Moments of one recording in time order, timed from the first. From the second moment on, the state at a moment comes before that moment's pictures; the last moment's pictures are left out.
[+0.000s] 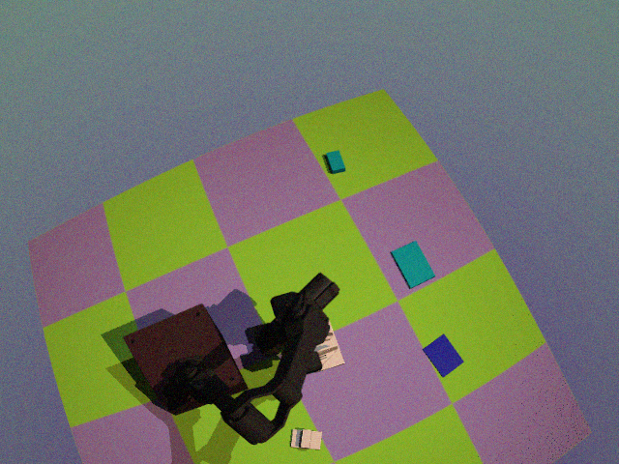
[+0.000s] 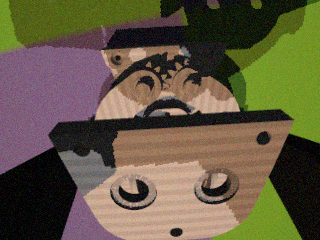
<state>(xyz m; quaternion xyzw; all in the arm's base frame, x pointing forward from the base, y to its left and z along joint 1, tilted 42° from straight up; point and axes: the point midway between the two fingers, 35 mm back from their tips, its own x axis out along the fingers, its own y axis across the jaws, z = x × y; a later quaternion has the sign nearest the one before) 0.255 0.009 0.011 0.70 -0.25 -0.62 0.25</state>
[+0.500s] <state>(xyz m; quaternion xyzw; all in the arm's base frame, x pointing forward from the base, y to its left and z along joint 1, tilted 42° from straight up) 0.245 0.010 0.007 0.70 -0.25 -0.62 0.25</state>
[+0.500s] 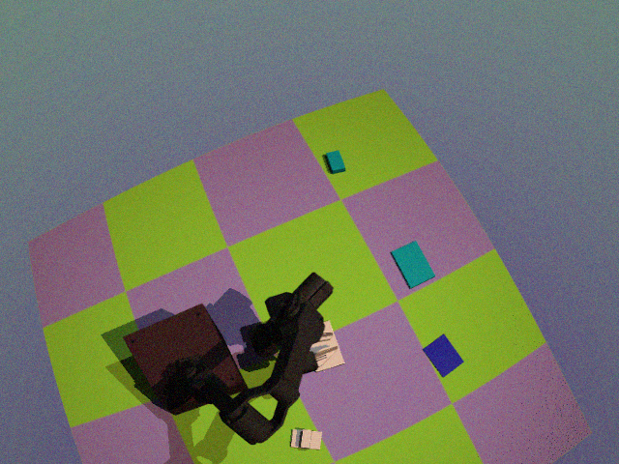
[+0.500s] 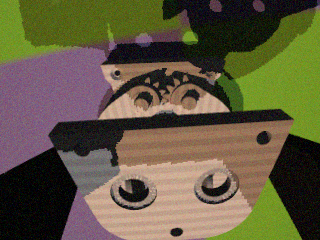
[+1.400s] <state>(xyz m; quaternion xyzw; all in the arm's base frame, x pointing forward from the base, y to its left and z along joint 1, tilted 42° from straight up) 0.240 0.010 0.007 0.70 -0.25 -0.62 0.25</state>
